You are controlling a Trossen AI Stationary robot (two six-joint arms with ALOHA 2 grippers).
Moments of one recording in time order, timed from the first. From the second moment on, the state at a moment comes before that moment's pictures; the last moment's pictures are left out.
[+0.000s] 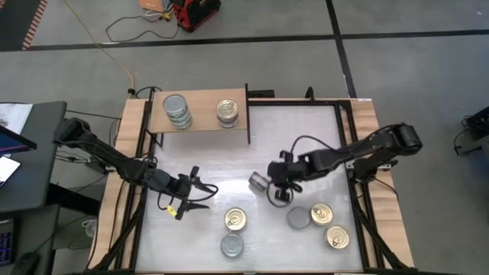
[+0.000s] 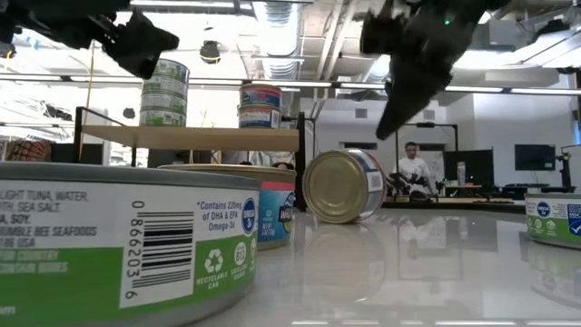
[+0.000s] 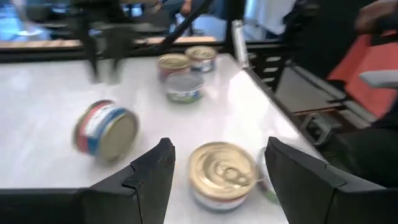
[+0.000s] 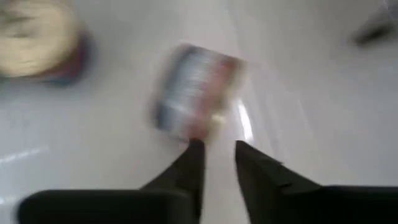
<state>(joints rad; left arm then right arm) -0.45 1.01 0.42 0.39 -0.22 -0.10 0.19 1.49 1.01 -0.50 0.19 0.31</state>
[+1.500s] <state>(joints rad) -0.52 0.86 0.42 0.35 -0.52 -0.12 0.30 1.67 1.02 -0.40 0.37 0.39</state>
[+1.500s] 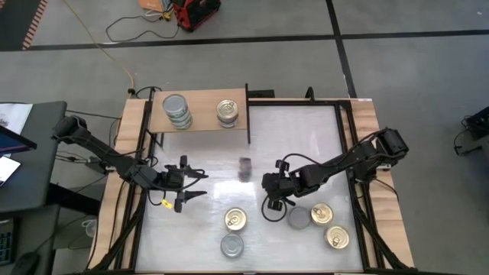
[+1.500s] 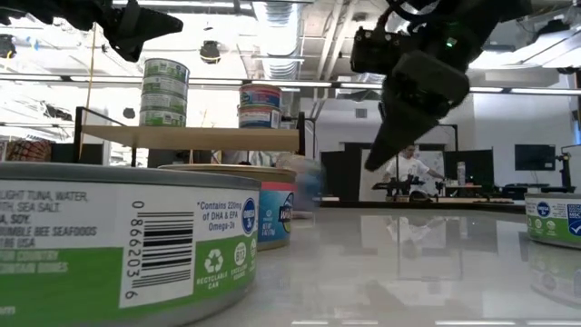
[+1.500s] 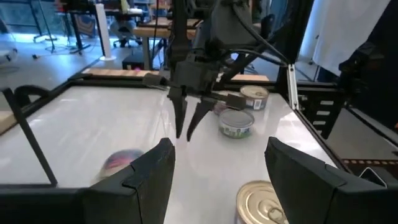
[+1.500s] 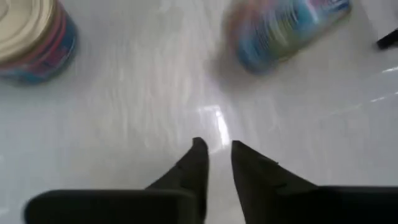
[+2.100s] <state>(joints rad) -0.39 1.09 0.44 0.29 -0.61 -0.24 0.27 1.67 1.12 -0.46 0.40 0.29</state>
